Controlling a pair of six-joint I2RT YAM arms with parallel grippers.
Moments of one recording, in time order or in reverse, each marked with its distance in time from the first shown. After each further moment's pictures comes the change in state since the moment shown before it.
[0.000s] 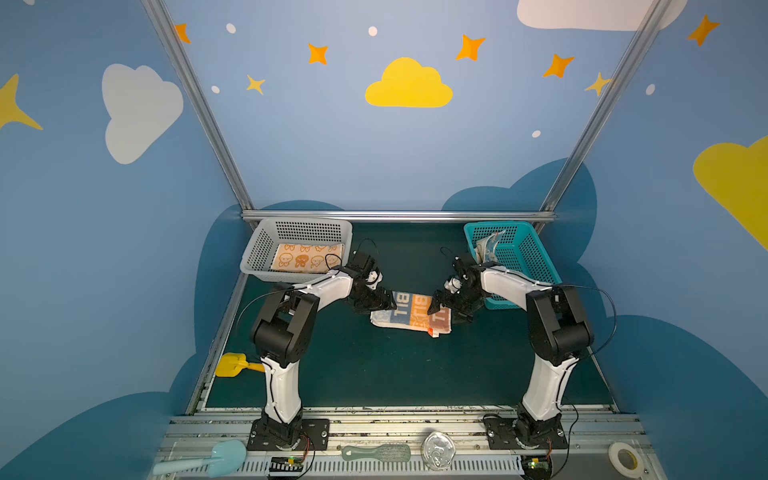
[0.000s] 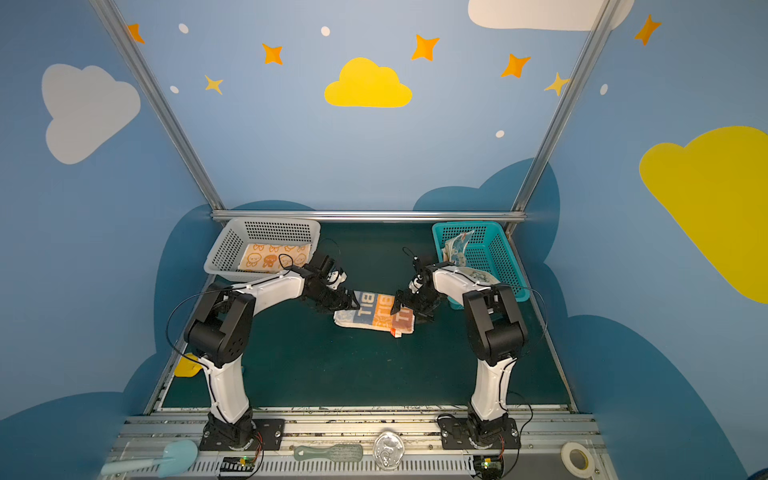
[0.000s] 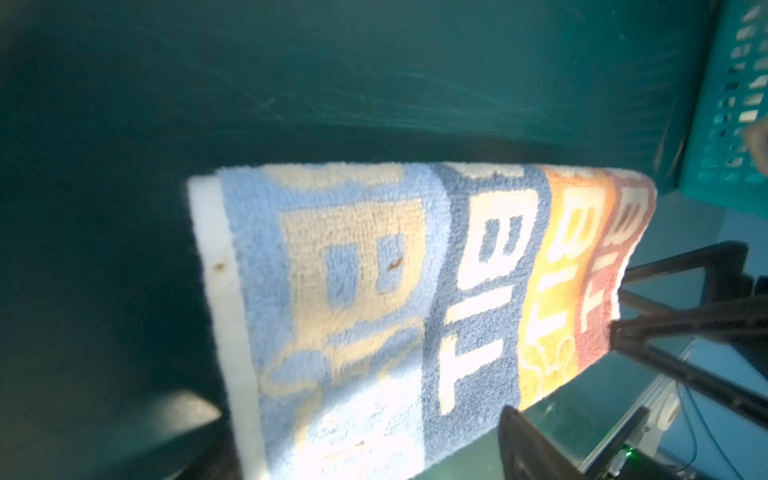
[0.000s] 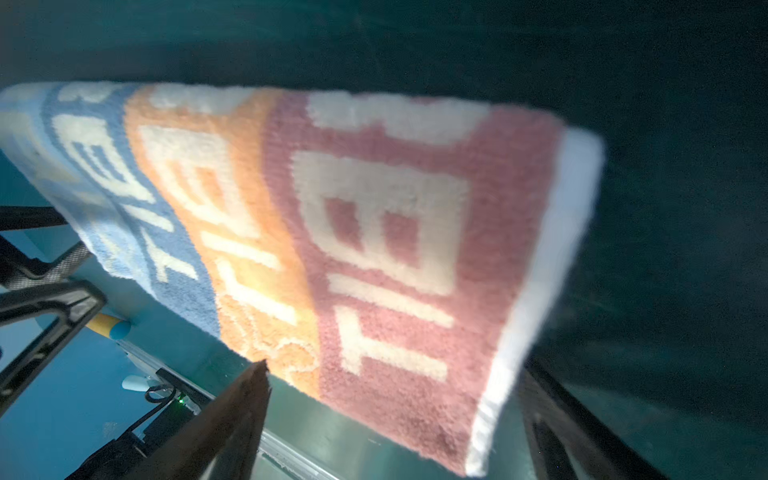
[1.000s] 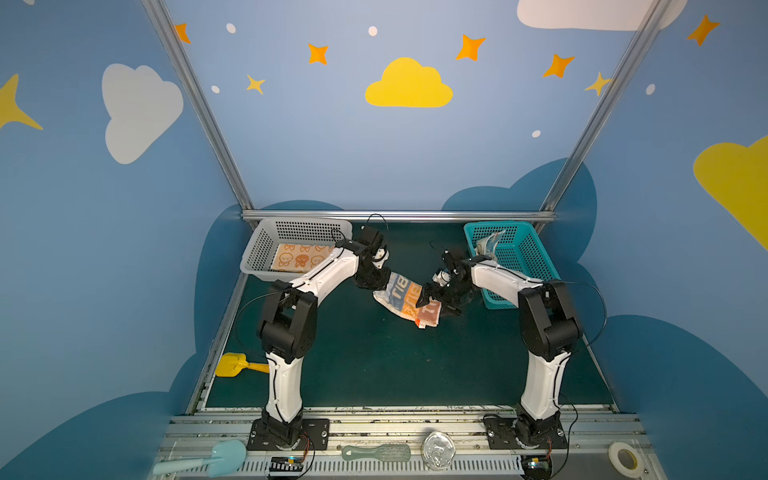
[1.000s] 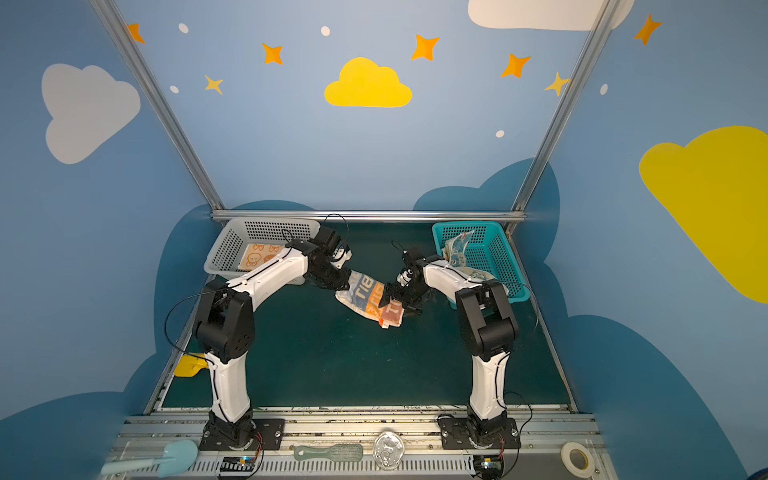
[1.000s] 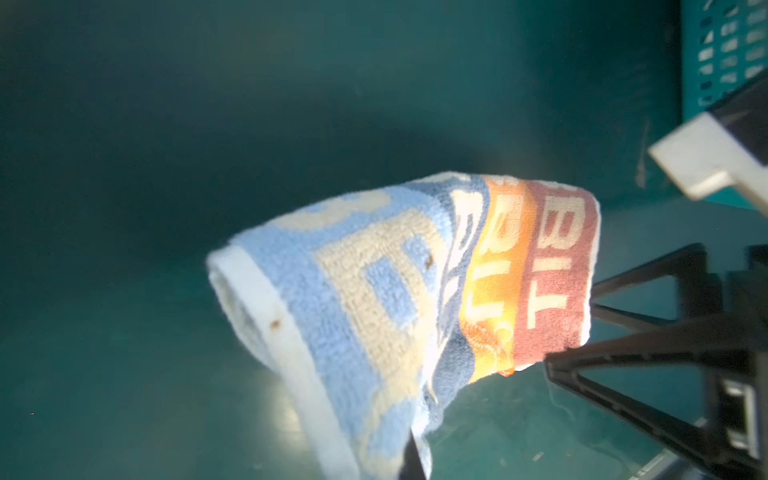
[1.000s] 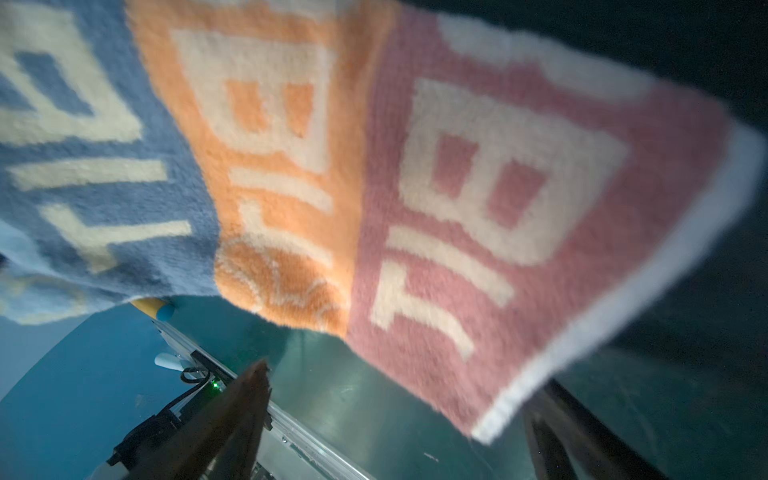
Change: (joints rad) left arm 0.003 0.063 0.452 -0.383 -0.216 0.212; right arm 0.048 0.050 0.164 -0.036 -0.047 0.013
